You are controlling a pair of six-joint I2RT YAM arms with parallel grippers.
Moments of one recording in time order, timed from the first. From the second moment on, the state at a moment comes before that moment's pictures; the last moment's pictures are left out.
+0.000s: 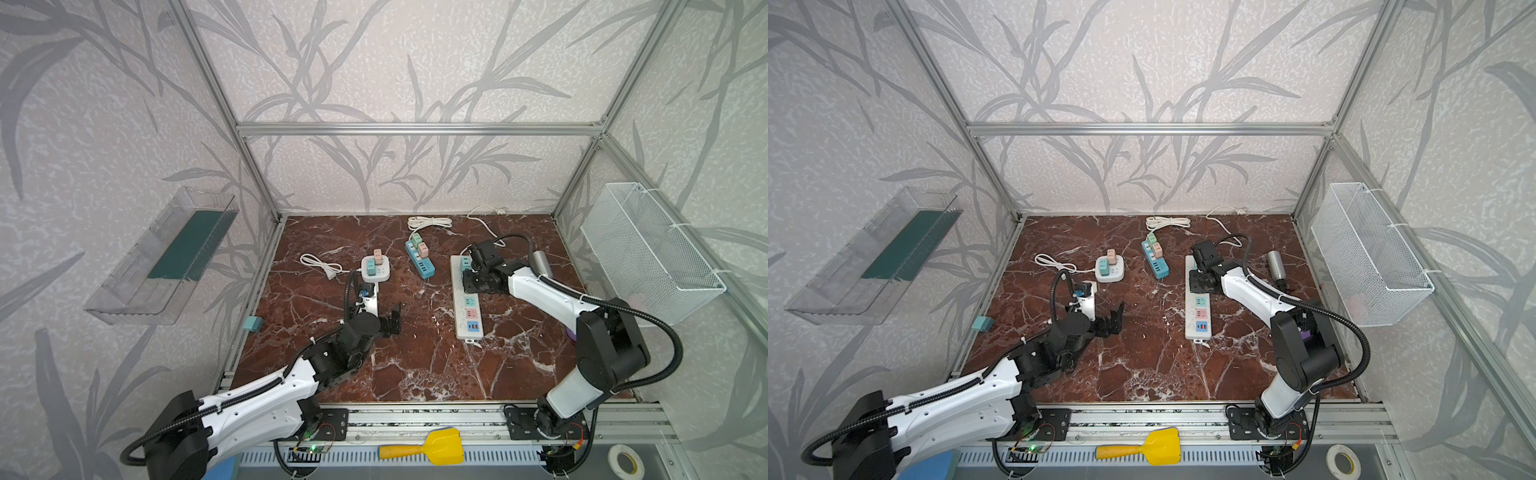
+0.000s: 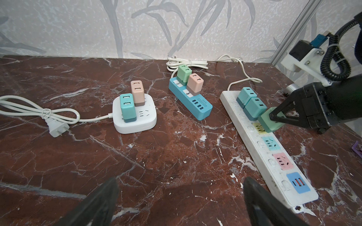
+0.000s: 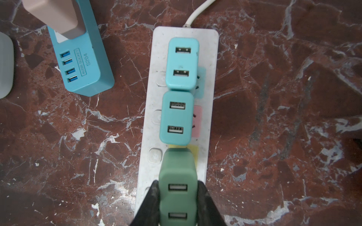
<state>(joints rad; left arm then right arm) -0.89 0.92 0.45 0.07 -0.55 -0.43 0.43 1.65 1.13 -0.55 0.12 0.37</state>
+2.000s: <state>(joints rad) -0.86 0.88 0.40 0.07 -0.52 -0.45 0.46 1.80 1.25 -0.60 0.16 0.42</state>
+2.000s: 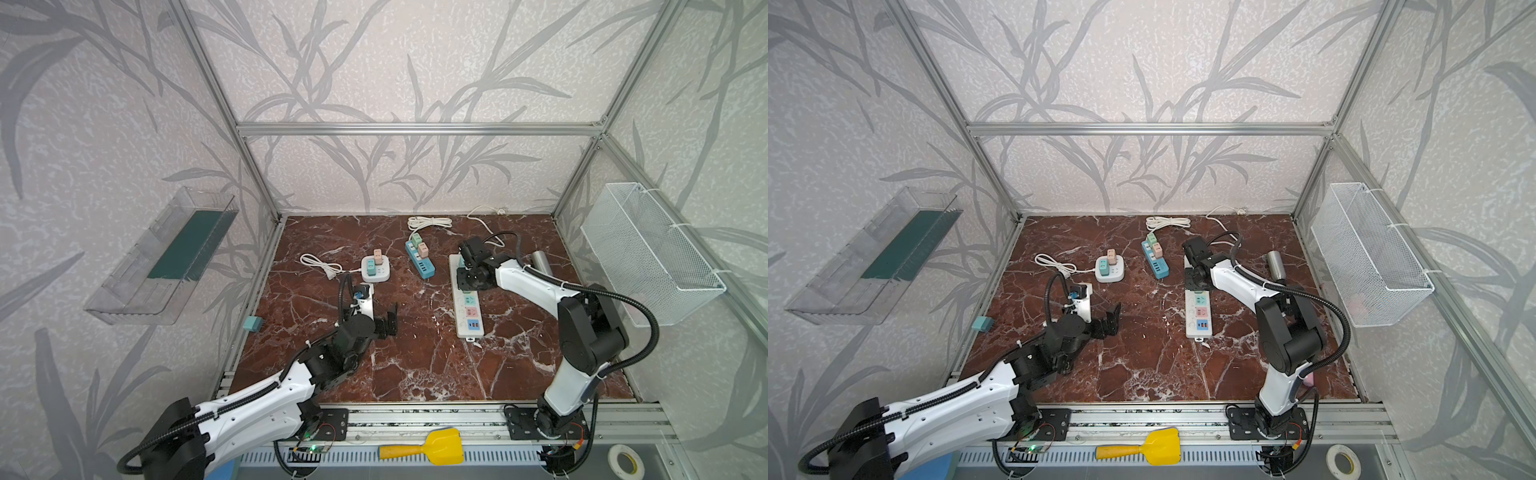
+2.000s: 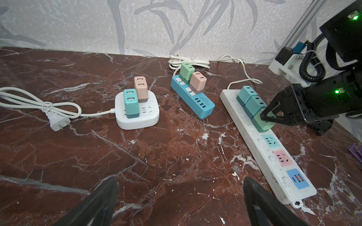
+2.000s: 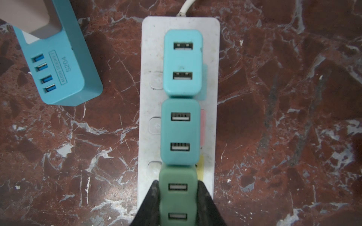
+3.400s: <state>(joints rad) -0.05 1.35 0.80 -0.95 -1.11 -1.56 0.45 1.50 1.15 -0.60 -0.07 0.34</state>
